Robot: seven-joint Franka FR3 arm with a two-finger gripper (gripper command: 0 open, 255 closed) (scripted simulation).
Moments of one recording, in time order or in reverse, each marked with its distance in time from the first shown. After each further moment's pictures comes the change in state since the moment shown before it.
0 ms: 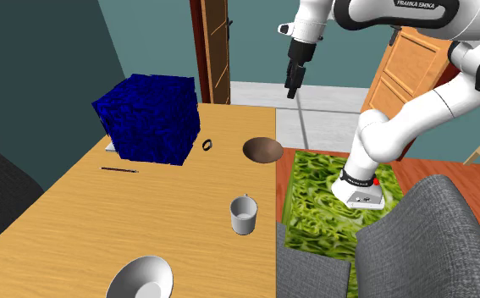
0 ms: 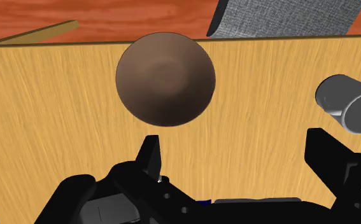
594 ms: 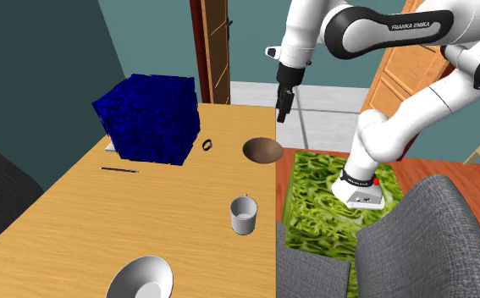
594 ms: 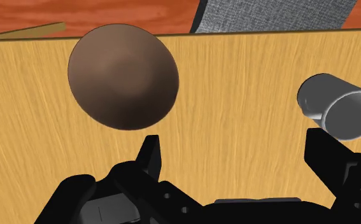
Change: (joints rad) arm 0.034 0.081 0.158 -0.046 0.051 0.117 0.151
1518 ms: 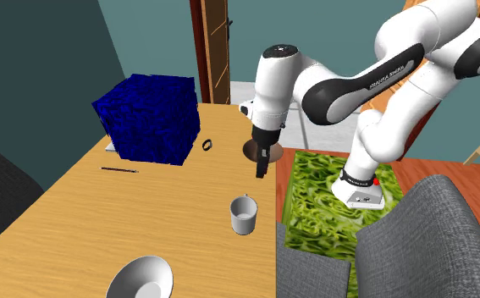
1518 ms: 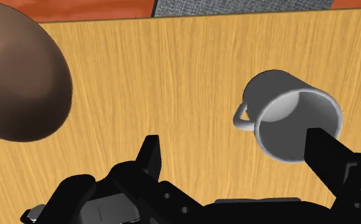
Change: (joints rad) arm 0.017 0.340 0.321 0.057 -0.016 0.243 0.330
